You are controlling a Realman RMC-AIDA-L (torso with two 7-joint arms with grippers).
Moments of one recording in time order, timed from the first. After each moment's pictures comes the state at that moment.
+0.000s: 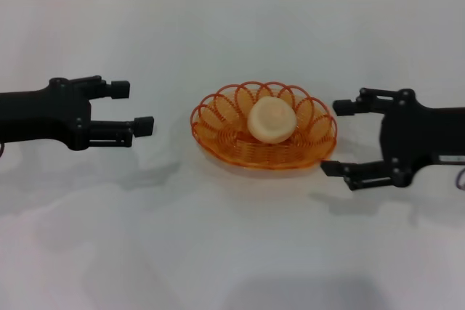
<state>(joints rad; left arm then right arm) -0.37 -2.06 0.75 1.05 1.97 1.73 -1.67 0.16 2.01 -1.40 -1.43 -1.69 -1.36 1.56</state>
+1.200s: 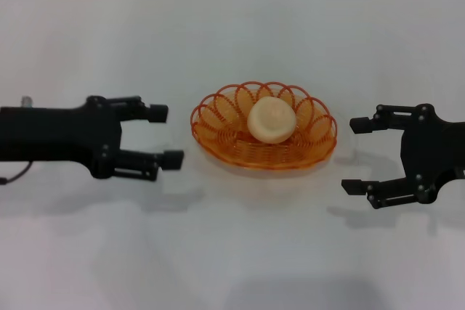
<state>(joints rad) -0.43 -2.05 0.79 0.96 1.97 1.83 -1.59 0.16 2.00 -1.31 -1.42 -1.74 -1.49 1.55</state>
